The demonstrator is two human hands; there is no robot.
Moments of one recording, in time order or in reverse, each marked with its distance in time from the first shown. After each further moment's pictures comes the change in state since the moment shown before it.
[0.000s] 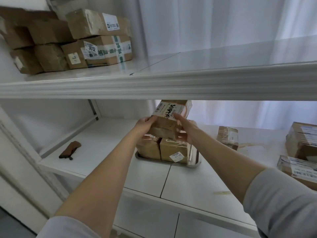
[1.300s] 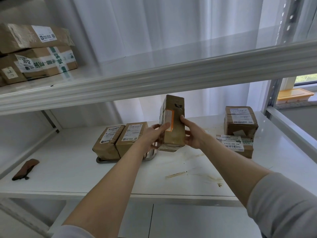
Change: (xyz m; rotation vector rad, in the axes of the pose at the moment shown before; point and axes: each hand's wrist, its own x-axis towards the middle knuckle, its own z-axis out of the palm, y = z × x) left_hand -0.080 0.044 0.185 -0.080 -0.354 -0.047; right_hand -0.080 0.014 -0.199 0.218 0.005 0.000
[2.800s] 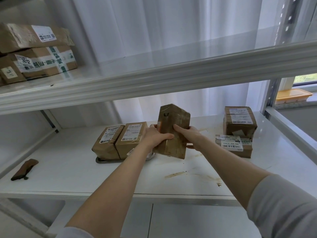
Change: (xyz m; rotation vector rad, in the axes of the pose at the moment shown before) left_hand 0.003 -0.006 0.006 0.309 0.139 0.116; right_hand -0.002 0.007 0.005 -0.434 0.166 -0.026
